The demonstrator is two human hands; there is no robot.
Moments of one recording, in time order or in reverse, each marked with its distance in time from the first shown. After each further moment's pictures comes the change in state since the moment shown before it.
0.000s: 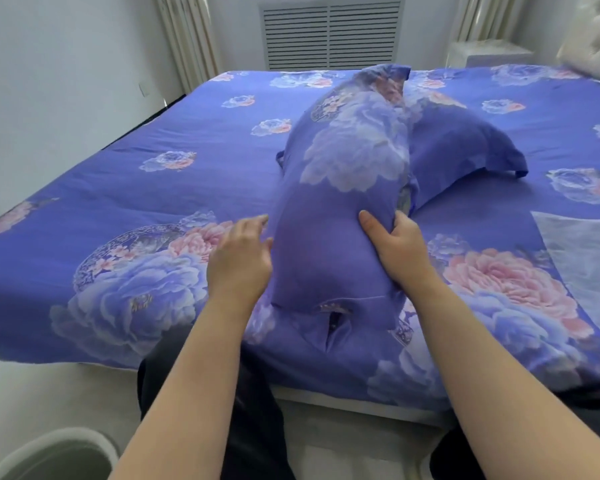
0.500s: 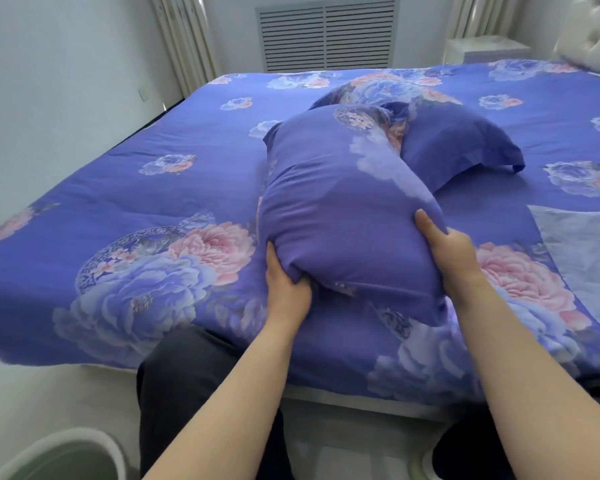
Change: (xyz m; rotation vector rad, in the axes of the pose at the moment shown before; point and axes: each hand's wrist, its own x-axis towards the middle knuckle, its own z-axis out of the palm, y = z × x) left_hand -0.029 0.025 0.090 -0.840 -0.036 -0.372; right_hand 0.013 0.043 -0.057 0.102 0.112 0.323
